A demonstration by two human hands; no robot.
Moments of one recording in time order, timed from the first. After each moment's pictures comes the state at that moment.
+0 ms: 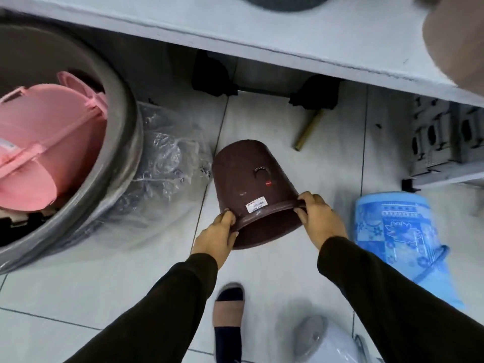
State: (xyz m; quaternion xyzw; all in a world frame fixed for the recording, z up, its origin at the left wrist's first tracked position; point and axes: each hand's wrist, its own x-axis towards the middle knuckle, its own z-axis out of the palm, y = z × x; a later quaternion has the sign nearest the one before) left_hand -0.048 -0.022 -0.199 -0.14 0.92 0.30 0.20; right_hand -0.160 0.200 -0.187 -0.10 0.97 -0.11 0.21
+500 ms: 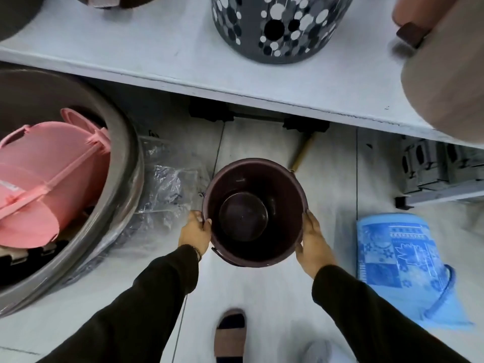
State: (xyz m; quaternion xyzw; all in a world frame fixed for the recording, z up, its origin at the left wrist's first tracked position) left_hand -0.114 -0.078 -0.201 -0.40 0.79 0.43 0.19; right_hand -0.155 0.187 -0.184 -0.01 0.92 -0.27 0.27
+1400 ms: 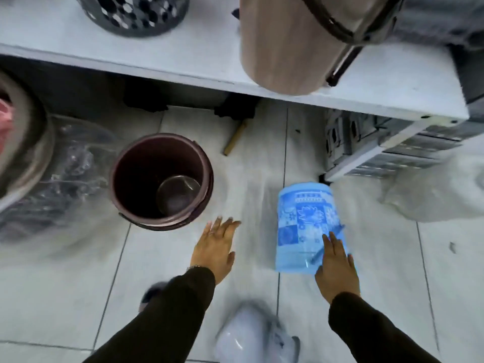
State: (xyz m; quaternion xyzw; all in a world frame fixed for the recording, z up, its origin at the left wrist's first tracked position) left_hand -0.051 0.234 -0.169 0.02 0.97 0.15 0.19; right_hand -0.073 0.515 -0.158 0.06 0.96 -0.04 0.27
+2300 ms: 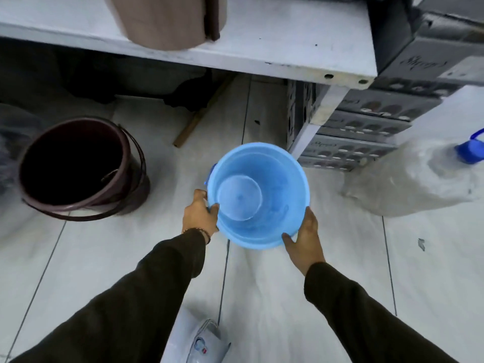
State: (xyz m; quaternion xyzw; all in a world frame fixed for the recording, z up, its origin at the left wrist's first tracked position) left_hand -0.137 0.413 -0.199 -0.34 0.79 0.50 0.11; right_hand -0.134 0.655 -0.203 0.07 0.90 -0.38 0.19
